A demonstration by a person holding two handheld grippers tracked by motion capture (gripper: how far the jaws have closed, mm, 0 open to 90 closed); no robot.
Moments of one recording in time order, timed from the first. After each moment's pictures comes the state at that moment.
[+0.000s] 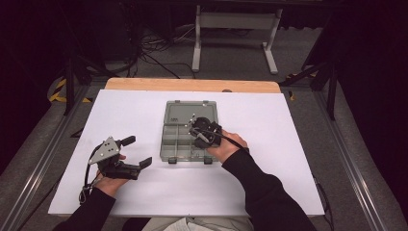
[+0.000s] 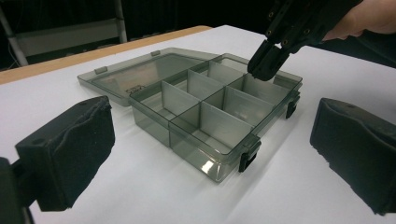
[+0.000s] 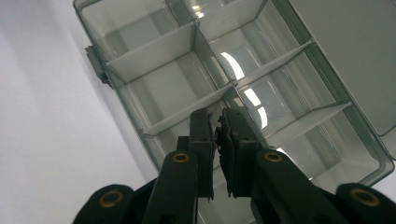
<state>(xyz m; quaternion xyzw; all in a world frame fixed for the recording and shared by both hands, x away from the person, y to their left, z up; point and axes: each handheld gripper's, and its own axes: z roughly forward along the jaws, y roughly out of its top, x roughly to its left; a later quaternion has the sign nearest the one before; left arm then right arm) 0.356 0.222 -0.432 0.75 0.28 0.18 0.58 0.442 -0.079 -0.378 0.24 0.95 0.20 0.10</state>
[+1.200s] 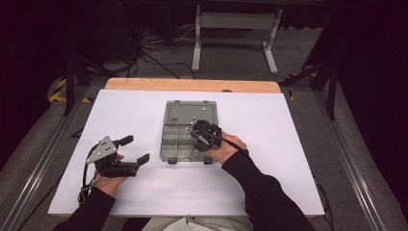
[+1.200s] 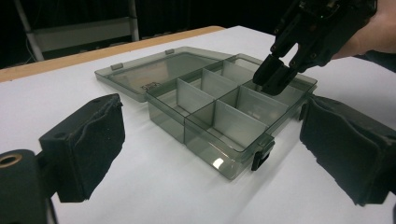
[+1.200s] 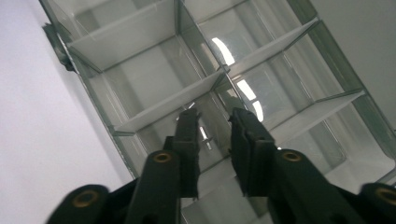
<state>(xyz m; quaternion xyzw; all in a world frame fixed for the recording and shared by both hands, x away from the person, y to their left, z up) 0.357 0.228 -0.434 0.74 0.31 0.19 0.57 0.448 -0.081 -0.397 0.24 0.95 0.19 0.10</state>
